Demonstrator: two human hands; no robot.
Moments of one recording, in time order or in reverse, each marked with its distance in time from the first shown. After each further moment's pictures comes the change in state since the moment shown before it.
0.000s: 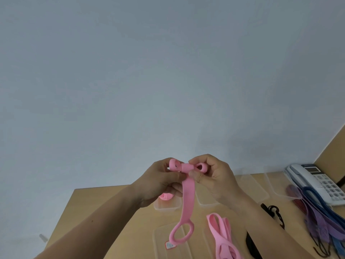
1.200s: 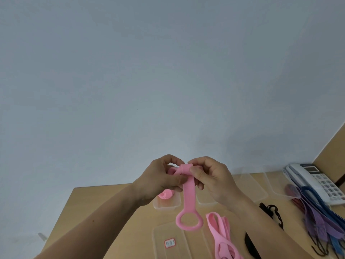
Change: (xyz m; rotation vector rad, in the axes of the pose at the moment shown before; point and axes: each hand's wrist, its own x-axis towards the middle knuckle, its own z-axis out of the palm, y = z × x) left_hand 0.003 -0.005 -0.001 0.092 0.092 0.072; right_hand -0.002 0.002 0.001 -0.008 -0.001 0.103
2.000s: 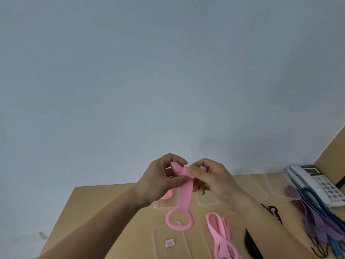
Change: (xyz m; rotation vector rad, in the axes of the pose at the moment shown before) left_hand -0.005 -0.004 0.005 0.021 0.063 0.156; right_hand -0.001 -0.011 -0.003 0.076 -0.083 0.178
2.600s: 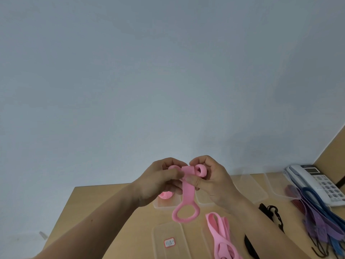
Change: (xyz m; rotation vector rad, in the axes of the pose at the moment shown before) left_hand 0.000 0.010 -0.003 -0.132 -0.152 -0.213; right_hand -0.003 0.010 0.004 0.021 0.050 -0.134
